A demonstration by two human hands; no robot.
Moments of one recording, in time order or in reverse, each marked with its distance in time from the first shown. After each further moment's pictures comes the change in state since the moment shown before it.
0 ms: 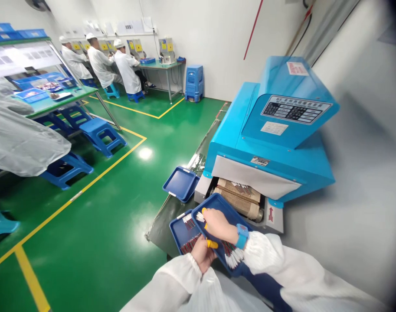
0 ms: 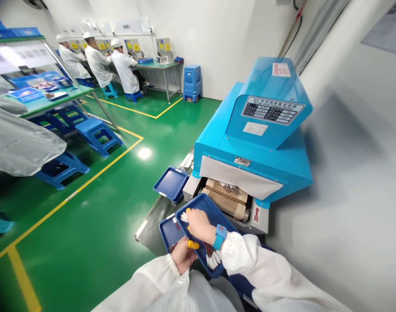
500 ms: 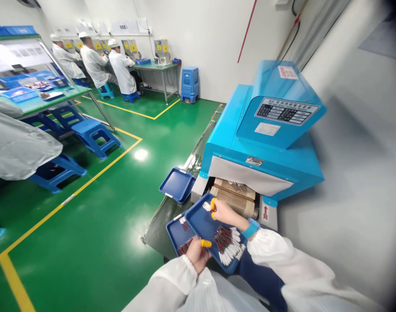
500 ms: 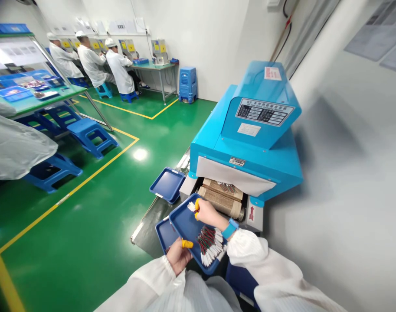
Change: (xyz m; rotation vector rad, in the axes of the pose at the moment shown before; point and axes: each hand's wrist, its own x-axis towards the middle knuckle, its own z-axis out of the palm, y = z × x) left_hand -0.001 0.005 -0.008 -0.021 0.025 -0.004; right_hand 0.014 0.060 0.001 0.504 0.109 0.163
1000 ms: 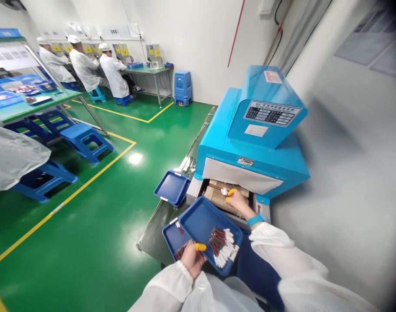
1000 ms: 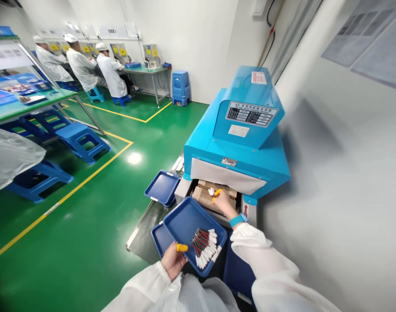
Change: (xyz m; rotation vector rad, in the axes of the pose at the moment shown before) left_hand -0.003 0.002 -0.004 -0.007 0.060 -0.018; right_hand 0.024 0.075 -0.031 0.315 0.338 0.511
